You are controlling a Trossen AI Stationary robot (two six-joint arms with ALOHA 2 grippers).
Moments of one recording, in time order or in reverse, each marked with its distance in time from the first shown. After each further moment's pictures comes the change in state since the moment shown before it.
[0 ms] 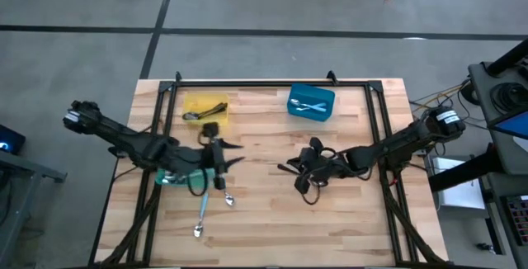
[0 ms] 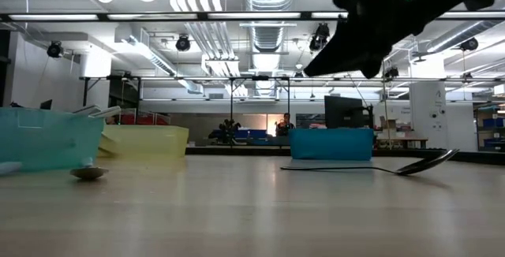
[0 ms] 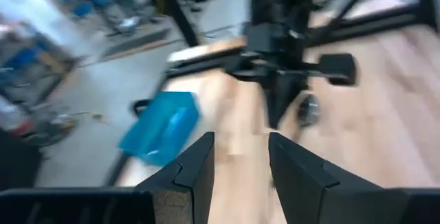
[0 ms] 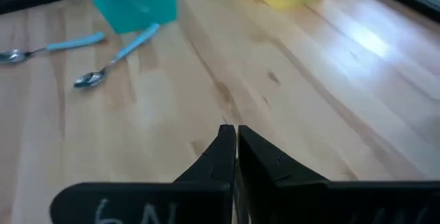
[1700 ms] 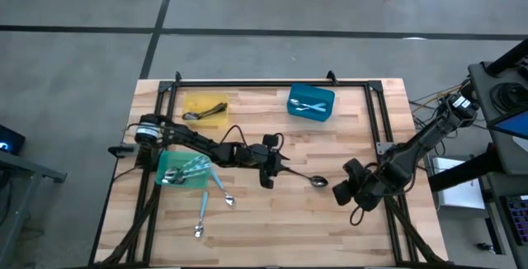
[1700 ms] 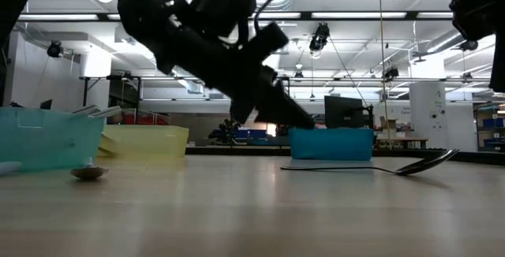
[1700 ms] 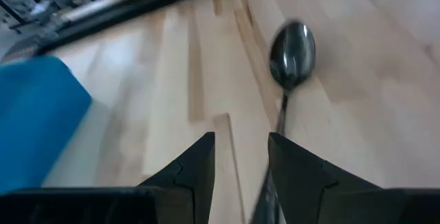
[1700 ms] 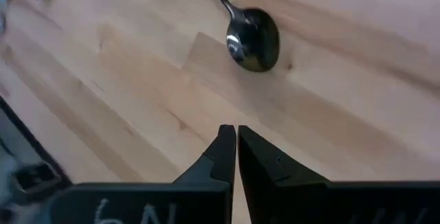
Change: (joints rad) left arm 0.327 0.789 0.000 0.746 0.532 0.201; right arm 0.426 -0.323 -0.038 -0.794 -0.164 1.301
